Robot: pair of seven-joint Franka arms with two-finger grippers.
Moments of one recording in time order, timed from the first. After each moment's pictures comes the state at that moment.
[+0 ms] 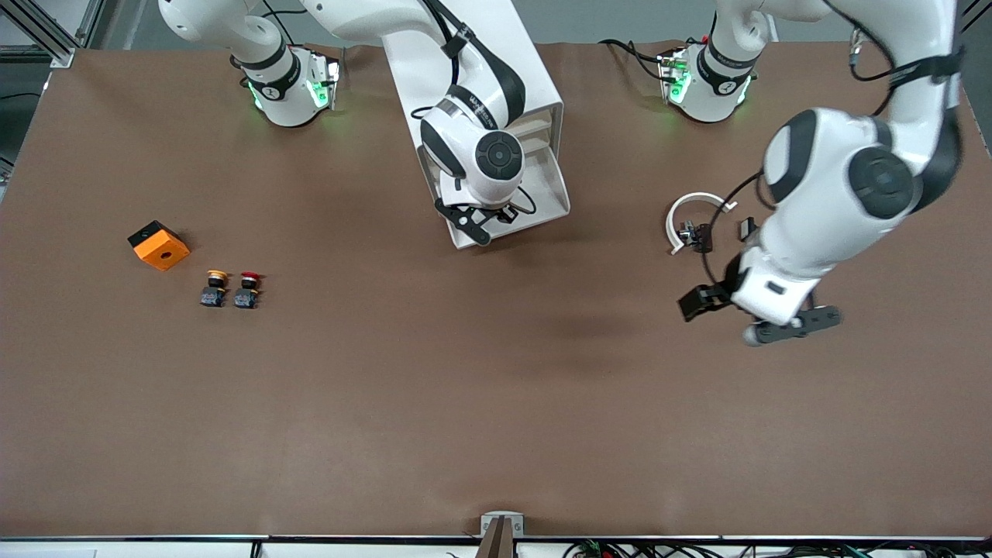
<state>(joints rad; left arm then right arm) -0.42 0.30 0.13 -1.70 -0.13 2.08 -0.45 0.95 0.58 -0.08 -1.64 0.21 1.95 1.44</state>
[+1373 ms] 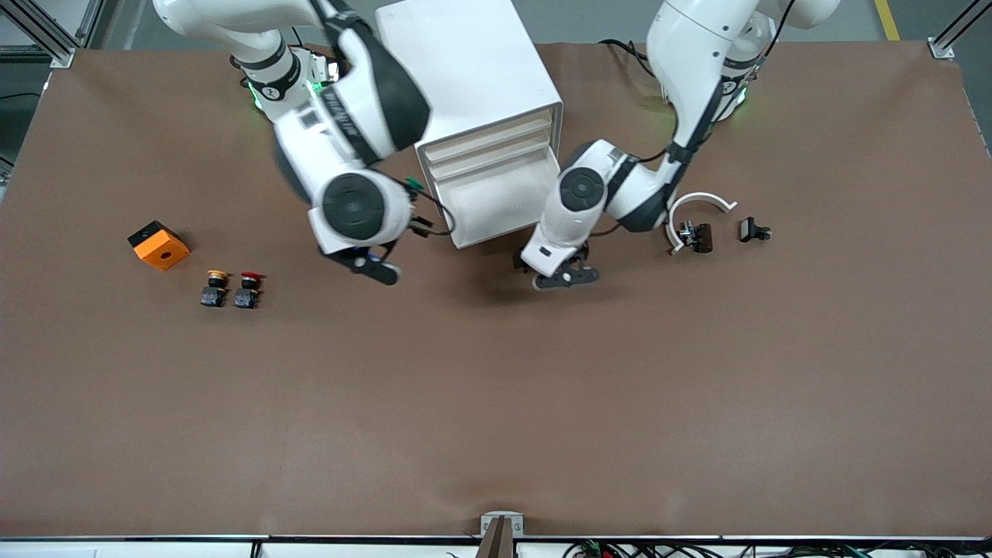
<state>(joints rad) -0.69 0.56 -0.08 -1.94 -0.09 2.51 -0.86 0.59 0.47 -0.10 -1.32 0.20 1.35 0.84</state>
